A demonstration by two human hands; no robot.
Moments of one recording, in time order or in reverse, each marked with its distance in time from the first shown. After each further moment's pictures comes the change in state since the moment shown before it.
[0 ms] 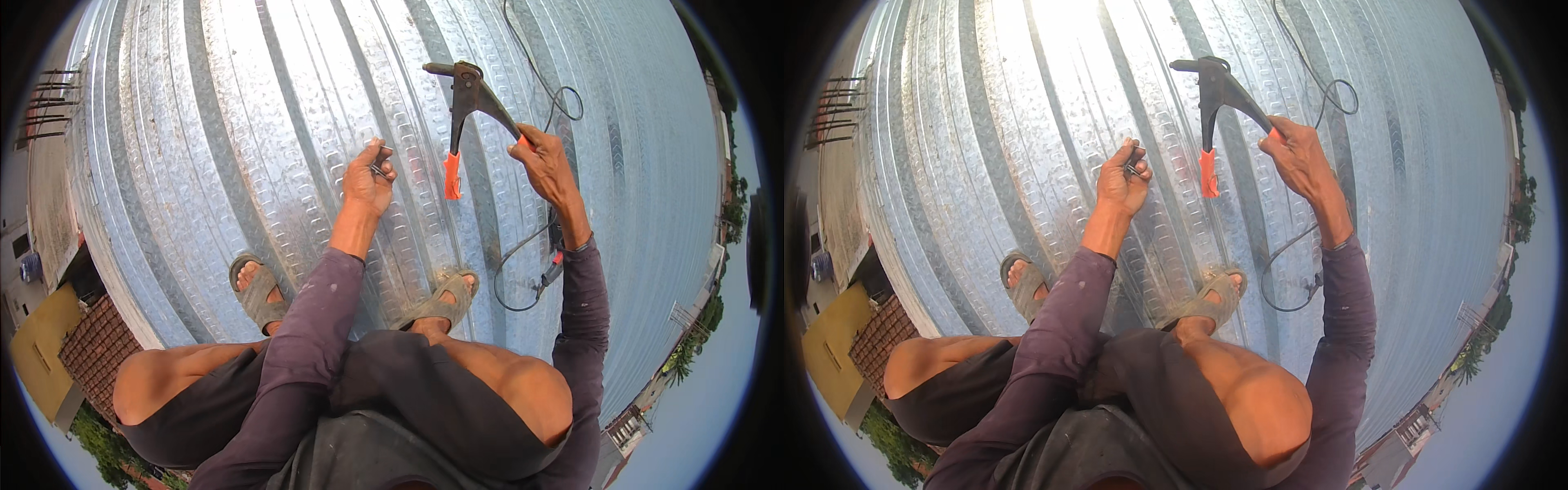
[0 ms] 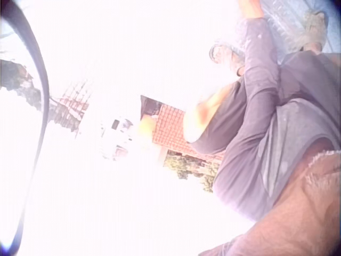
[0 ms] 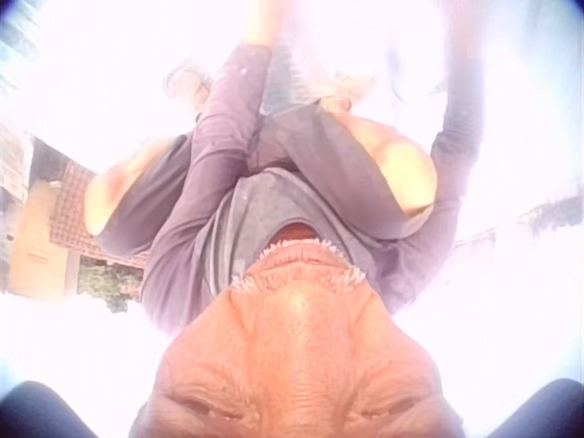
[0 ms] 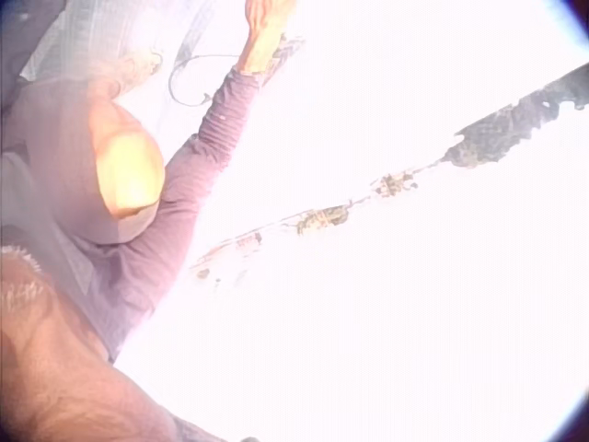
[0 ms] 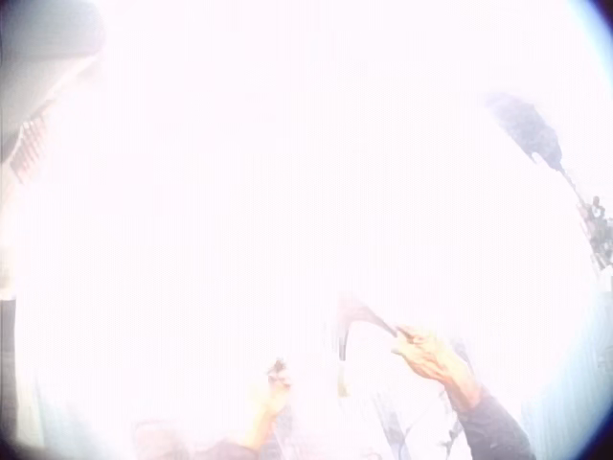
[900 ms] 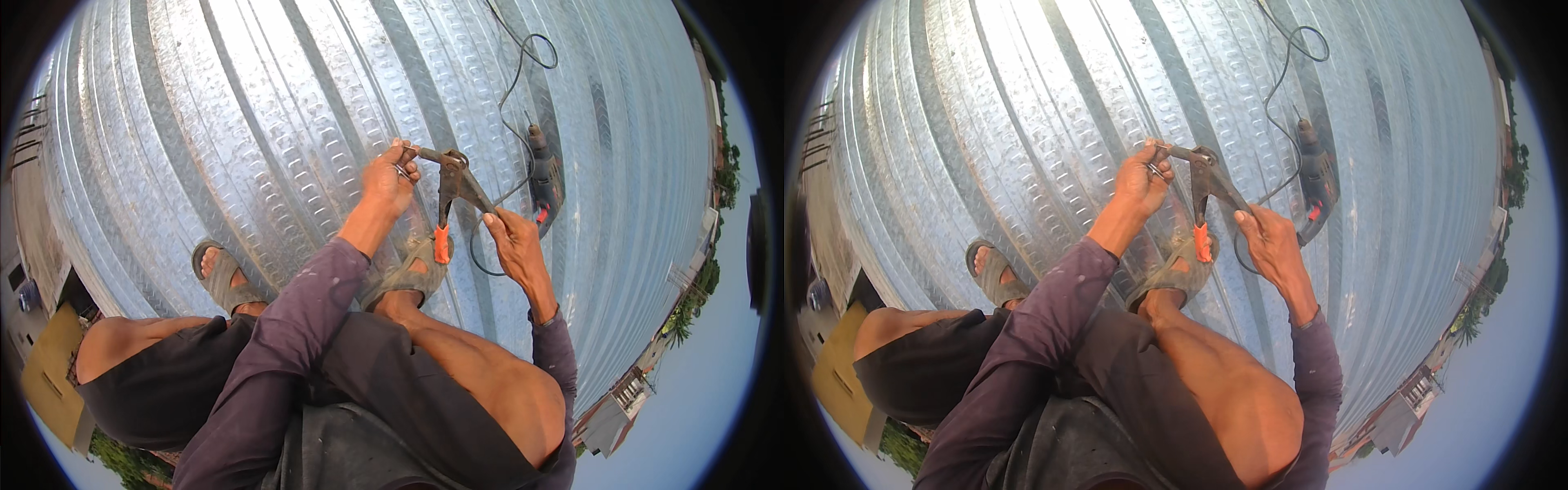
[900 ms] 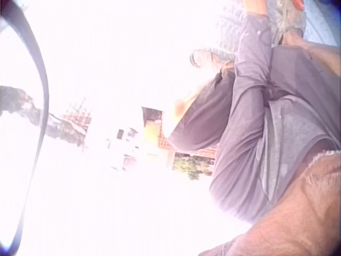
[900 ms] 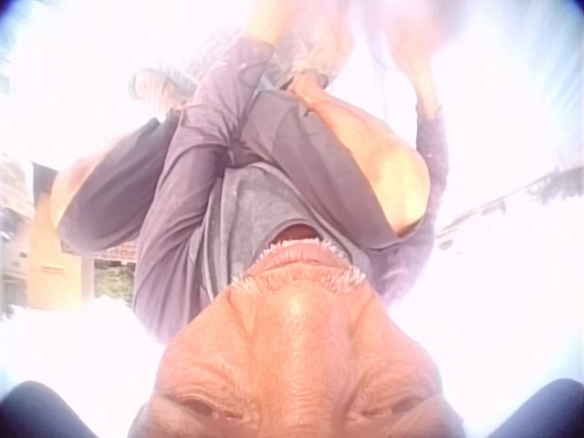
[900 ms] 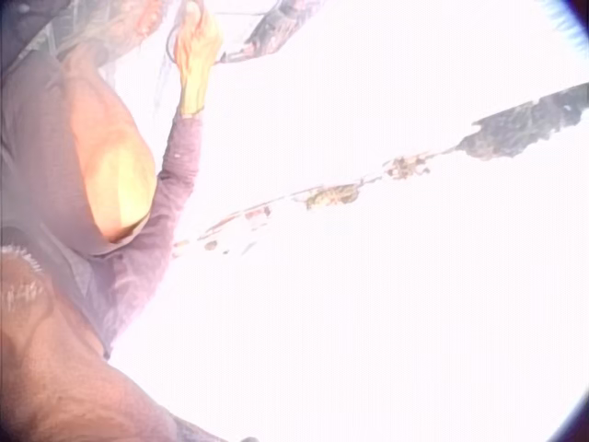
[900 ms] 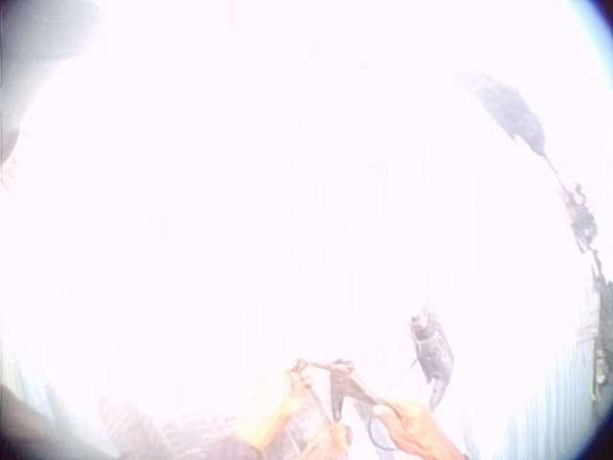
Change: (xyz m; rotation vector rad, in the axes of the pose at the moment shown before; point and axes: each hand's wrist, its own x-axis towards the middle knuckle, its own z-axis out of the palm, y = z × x) left_hand -0.035 -0.123 0.017 0.039 0.027 -0.246; right_hand -0.191 0.046 0.030 0.026 -0.036 0.256
